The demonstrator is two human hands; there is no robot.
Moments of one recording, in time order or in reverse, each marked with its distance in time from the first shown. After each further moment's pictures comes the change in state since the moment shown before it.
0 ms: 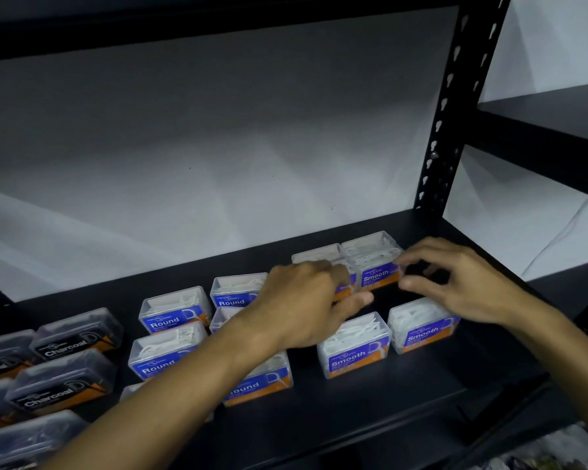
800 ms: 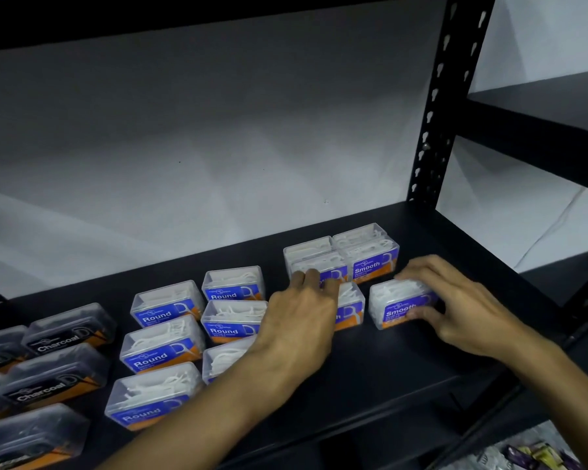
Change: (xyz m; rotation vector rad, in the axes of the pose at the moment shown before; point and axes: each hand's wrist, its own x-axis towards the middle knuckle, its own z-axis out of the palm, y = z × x) left_hand -0.017 0.031 0.027 0.228 -0.001 -0.148; right_hand -0.046 0.010 0.023 -0.156 0.040 0.000
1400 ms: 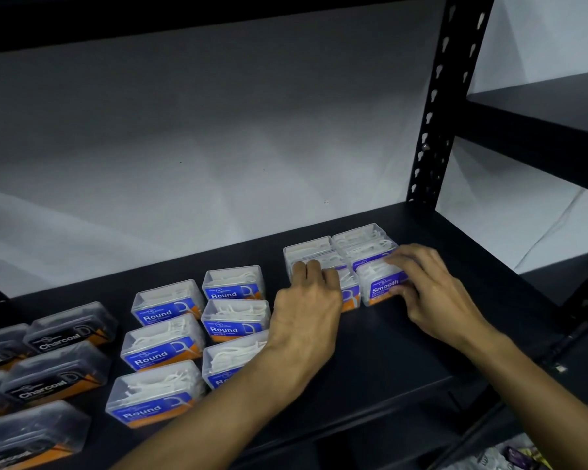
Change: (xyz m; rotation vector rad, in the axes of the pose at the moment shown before) left_hand 0.010 0.012 0.010 0.031 0.119 -0.116; right_hand 0.021 0.001 0.033 -0.132 0.223 -0.043
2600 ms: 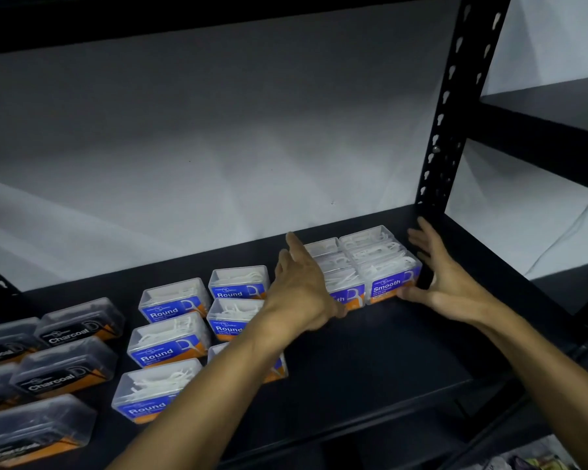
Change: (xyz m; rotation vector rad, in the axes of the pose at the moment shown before) left_hand 0.035 -0.021 -0.008 -0.670 -0.370 -0.371; right_hand 0.025 0.019 -0.009 0.620 -0.307 0.431
